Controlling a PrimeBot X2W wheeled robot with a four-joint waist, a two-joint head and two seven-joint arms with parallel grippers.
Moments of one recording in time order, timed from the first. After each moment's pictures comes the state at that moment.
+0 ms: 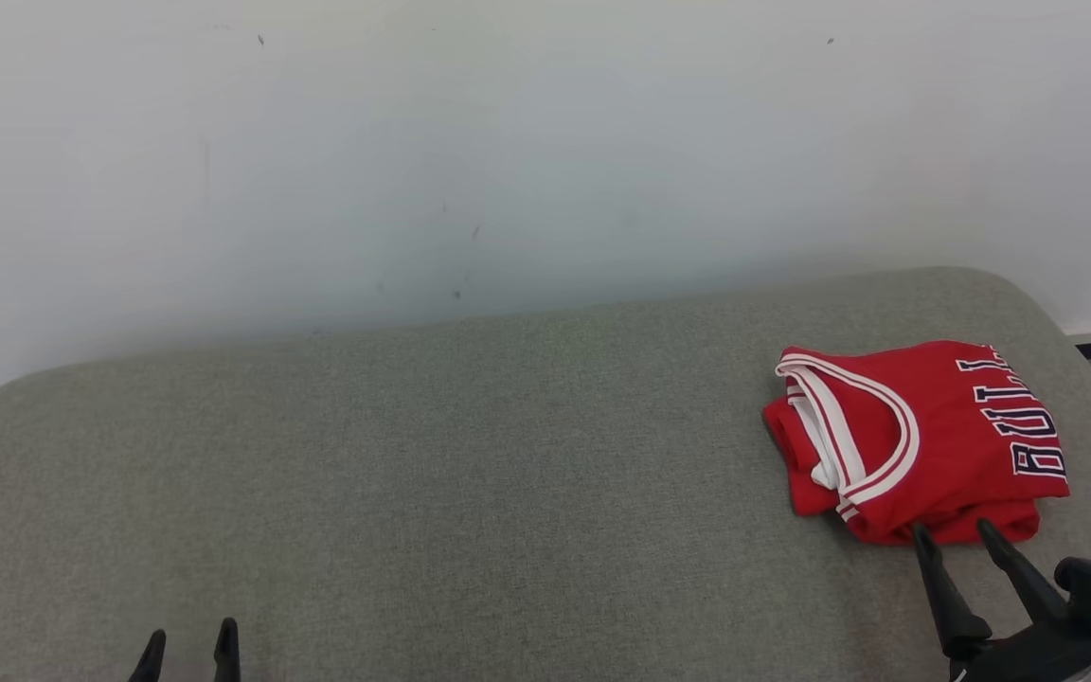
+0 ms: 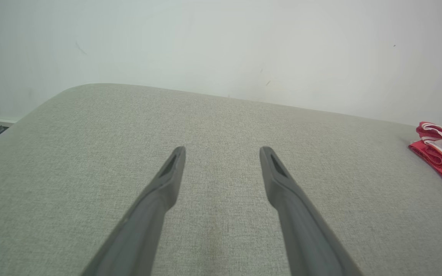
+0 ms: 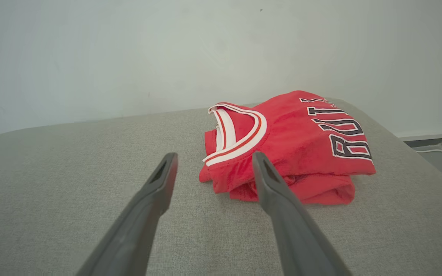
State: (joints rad) left arm 0.08 0.31 -0.32 0.24 -0.50 0.12 -0.25; right arm -0.05 -0.52 0.43 0.23 0.80 -0.12 -0.25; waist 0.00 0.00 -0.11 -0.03
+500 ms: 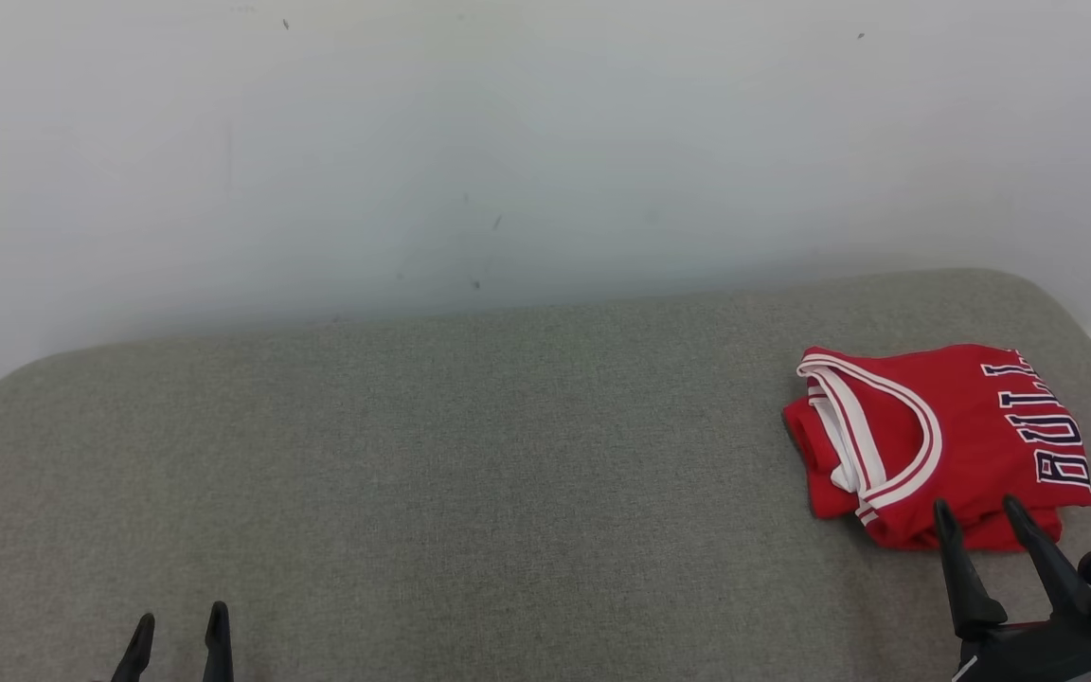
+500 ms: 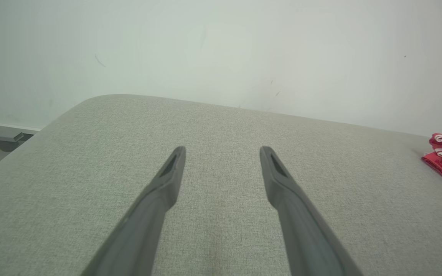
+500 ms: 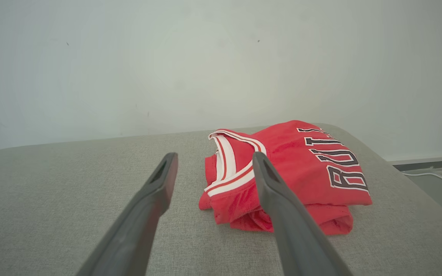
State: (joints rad) left arm 0.08 0.29 -0.28 0.21 -0.46 0.12 -0.25; right arm 0.02 -0.46 0.28 0.17 0.66 -0.12 -0.25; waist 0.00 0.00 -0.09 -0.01
